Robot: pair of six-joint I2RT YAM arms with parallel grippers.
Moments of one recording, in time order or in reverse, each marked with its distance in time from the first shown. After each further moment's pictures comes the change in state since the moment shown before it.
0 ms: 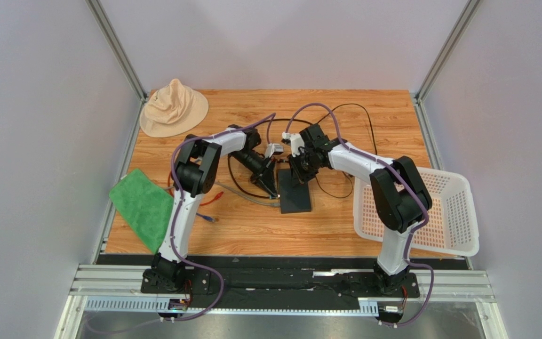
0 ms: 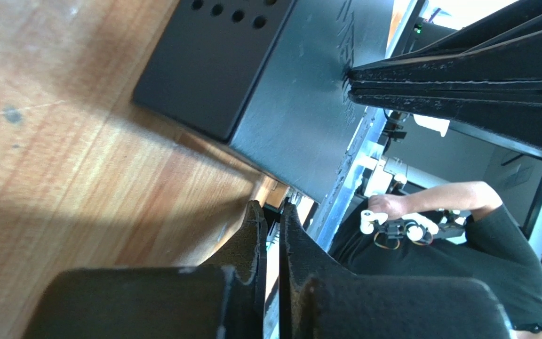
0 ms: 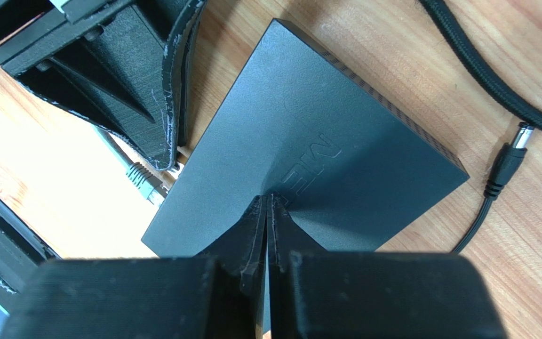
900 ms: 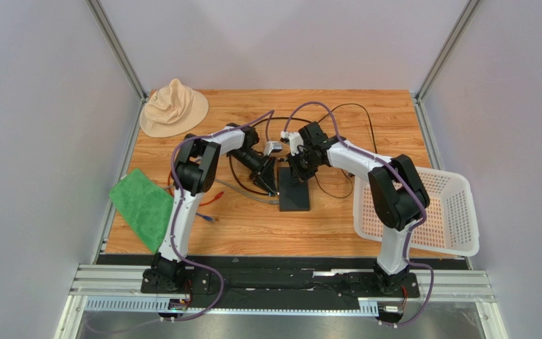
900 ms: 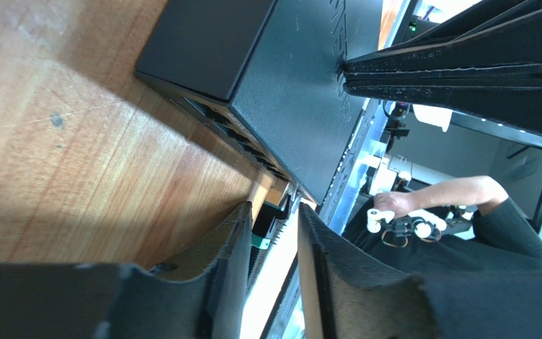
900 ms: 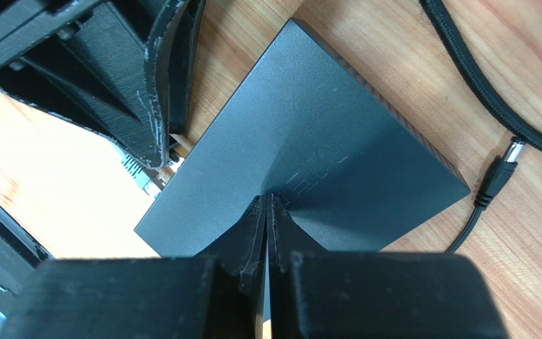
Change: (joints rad) left arm 0.018 0.019 0.034 -0.028 0.031 0.064; right arm -0.001 0.023 0.040 -0.031 0.002 -0.031
